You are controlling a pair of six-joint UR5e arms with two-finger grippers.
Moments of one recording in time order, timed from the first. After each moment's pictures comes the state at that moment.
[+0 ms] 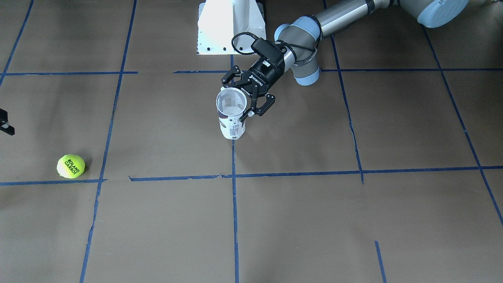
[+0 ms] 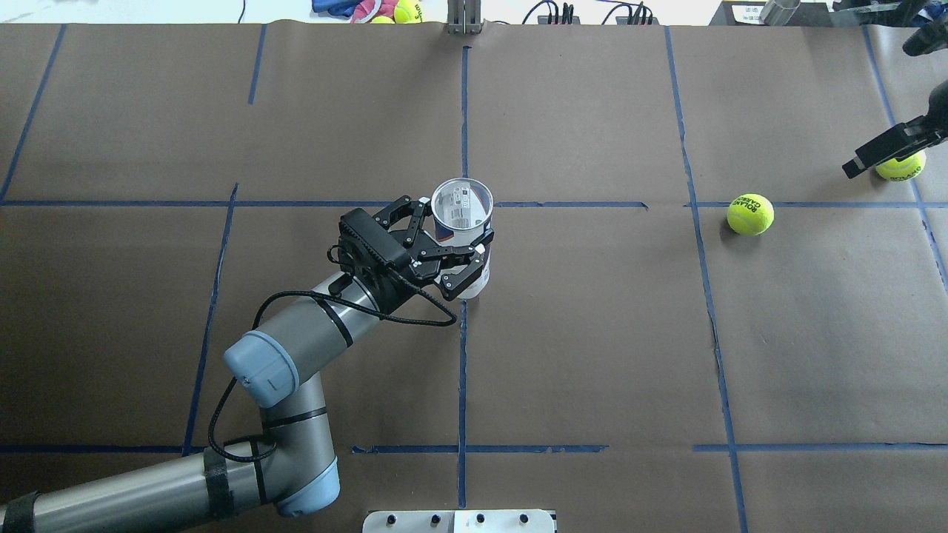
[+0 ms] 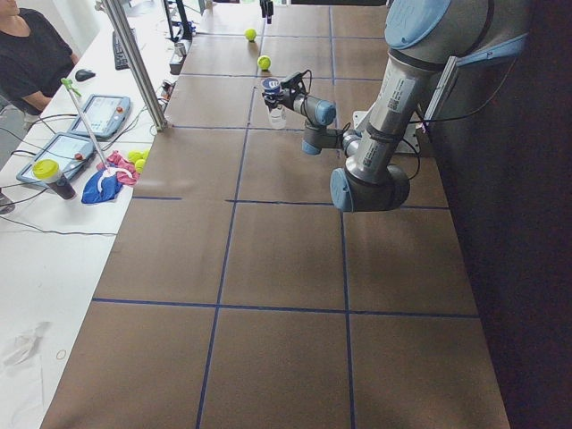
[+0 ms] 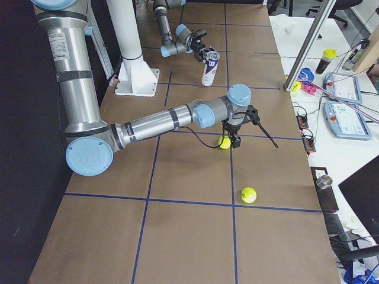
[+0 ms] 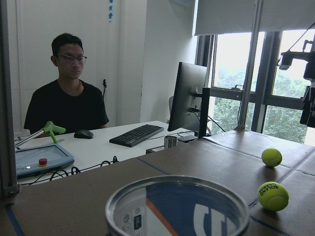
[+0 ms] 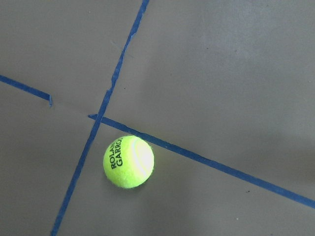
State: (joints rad) left arm -0.33 -2.19 -1.36 -3.16 -1.10 -0.43; right arm 1.26 -1.38 1.70 -1.49 2.40 0.15
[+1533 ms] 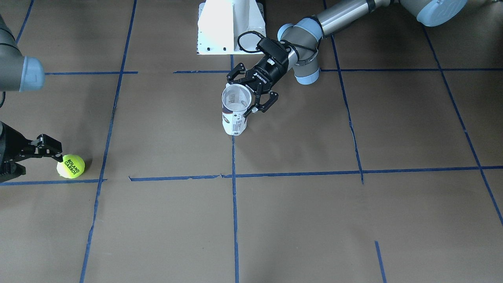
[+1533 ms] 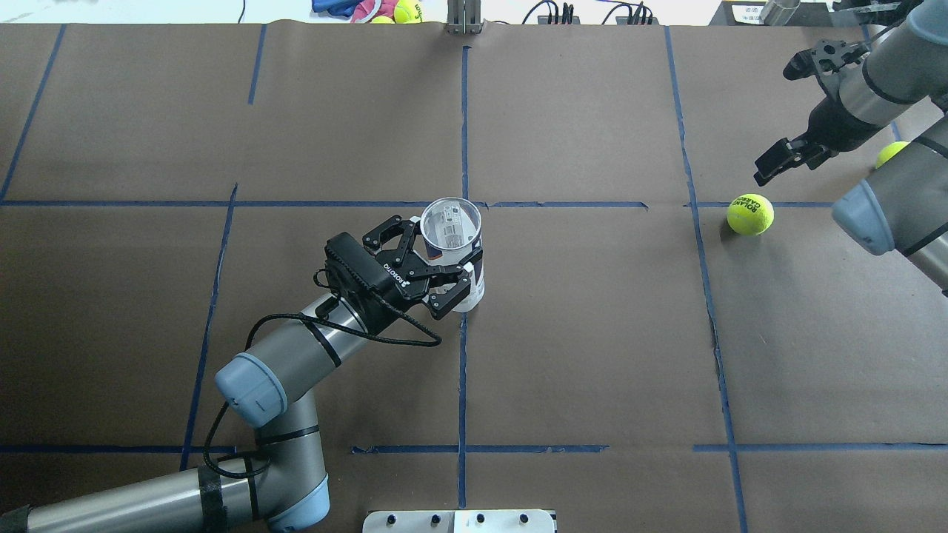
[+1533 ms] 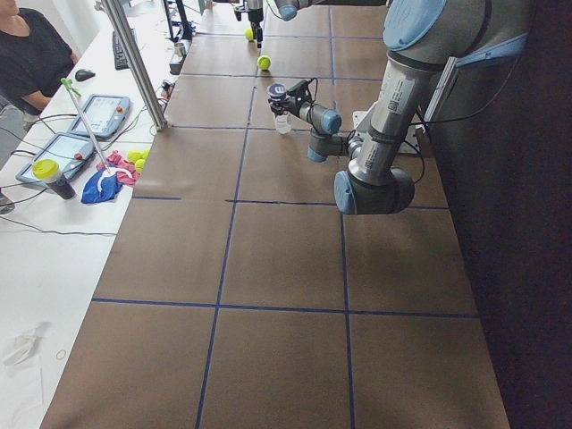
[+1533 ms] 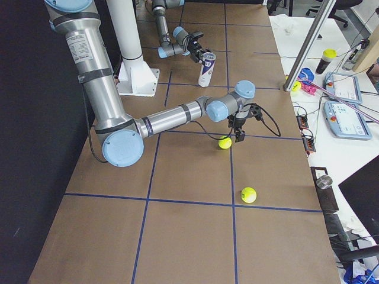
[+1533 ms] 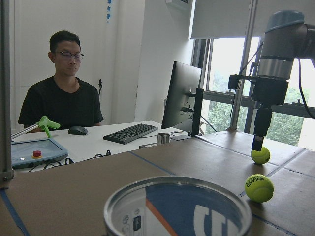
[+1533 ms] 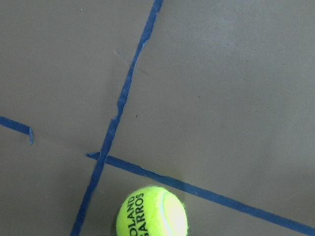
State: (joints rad) left arm -0.30 -2.16 -1.34 -3.25 -1.07 -0.41; right arm 1.08 -1.26 1.56 -1.40 2.24 0.33
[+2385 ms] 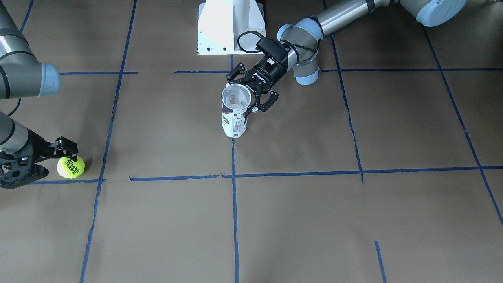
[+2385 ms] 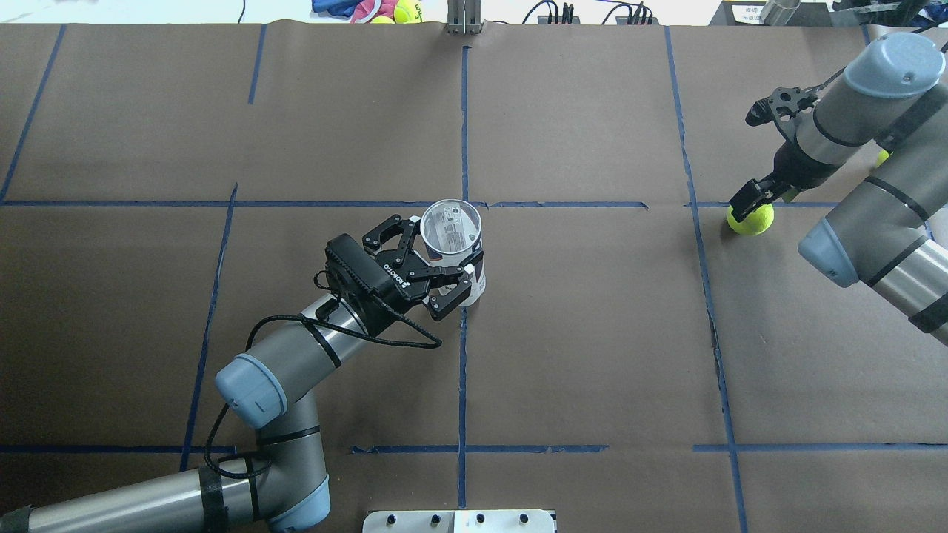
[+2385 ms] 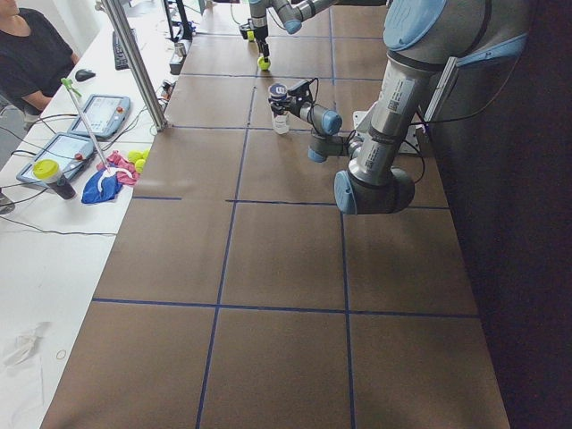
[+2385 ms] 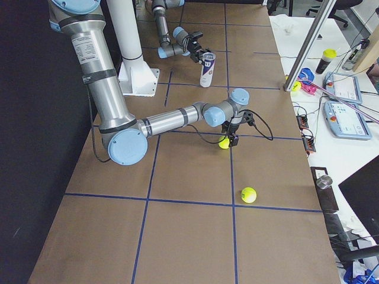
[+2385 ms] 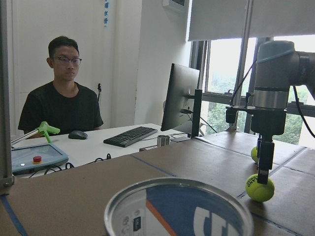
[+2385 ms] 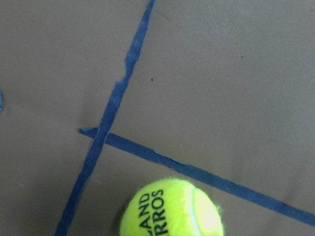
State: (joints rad) left arm -0.30 -2.16 -1.33 -3.27 -1.07 -0.40; right arm 0.98 -1.26 1.49 -1.37 2.18 0.33
